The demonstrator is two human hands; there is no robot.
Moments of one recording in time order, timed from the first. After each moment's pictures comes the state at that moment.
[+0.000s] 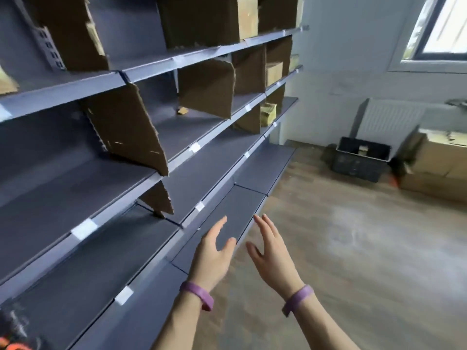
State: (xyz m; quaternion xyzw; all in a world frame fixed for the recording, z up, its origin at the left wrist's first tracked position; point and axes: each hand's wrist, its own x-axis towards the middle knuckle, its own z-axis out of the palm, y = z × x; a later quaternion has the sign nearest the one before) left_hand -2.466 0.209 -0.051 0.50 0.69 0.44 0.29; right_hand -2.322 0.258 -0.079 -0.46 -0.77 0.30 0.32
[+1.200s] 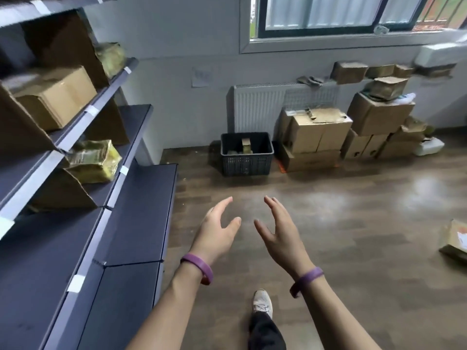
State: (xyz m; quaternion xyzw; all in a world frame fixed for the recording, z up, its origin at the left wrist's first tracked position) left_hand -2.205 0.931 -0.072 0.70 0.51 0.26 0.42; right_hand -2.050 0.872 -0.095 -0.71 -0.56 0.21 0.39
